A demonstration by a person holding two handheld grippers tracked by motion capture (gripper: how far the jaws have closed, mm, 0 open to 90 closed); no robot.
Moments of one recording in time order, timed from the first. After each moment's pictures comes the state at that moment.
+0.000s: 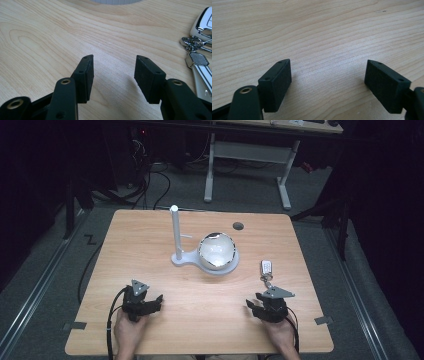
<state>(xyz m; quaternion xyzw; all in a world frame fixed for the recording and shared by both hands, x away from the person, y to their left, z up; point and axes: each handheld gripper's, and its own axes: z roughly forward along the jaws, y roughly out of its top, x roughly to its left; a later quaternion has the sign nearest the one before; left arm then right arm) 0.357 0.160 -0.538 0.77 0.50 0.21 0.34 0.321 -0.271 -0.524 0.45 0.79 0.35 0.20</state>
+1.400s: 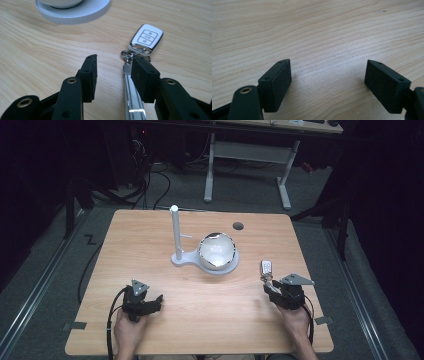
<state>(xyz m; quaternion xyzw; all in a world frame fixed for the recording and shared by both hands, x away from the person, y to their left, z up) 0.357 0.159 -0.538 0.77 0.50 0.21 0.34 0.343 -0.317 -0.494 0.49 0.76 0.35 0.24</state>
